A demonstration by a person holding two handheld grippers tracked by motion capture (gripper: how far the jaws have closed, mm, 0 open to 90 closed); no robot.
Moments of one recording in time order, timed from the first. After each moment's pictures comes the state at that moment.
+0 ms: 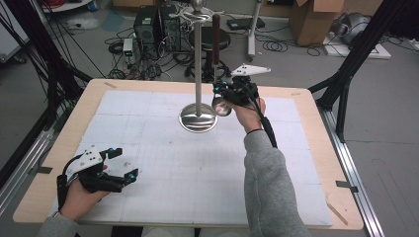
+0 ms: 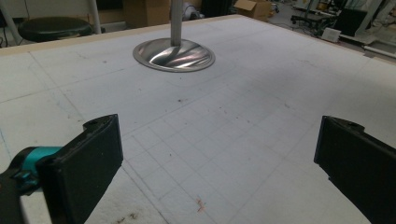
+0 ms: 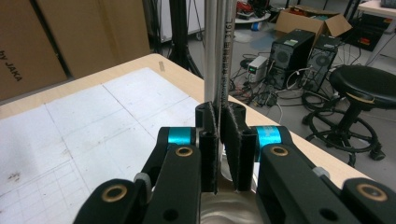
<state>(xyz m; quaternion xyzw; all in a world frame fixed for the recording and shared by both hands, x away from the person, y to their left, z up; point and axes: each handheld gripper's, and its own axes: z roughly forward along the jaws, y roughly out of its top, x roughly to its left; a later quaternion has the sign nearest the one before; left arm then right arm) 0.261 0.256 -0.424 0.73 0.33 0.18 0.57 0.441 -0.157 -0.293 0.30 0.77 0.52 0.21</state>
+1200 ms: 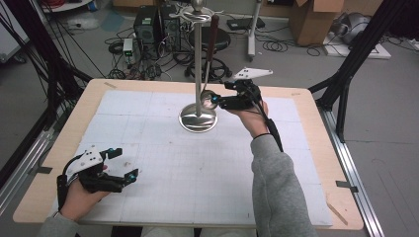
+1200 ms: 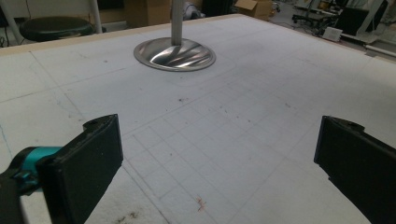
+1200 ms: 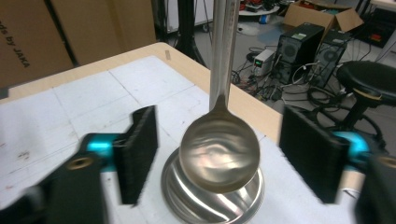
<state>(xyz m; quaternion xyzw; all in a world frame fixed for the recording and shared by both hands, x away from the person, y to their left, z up) 0.260 0.255 -0.424 0.73 0.33 0.18 0.57 0.435 -0.166 -0.297 0.29 0.78 0.51 0.19</state>
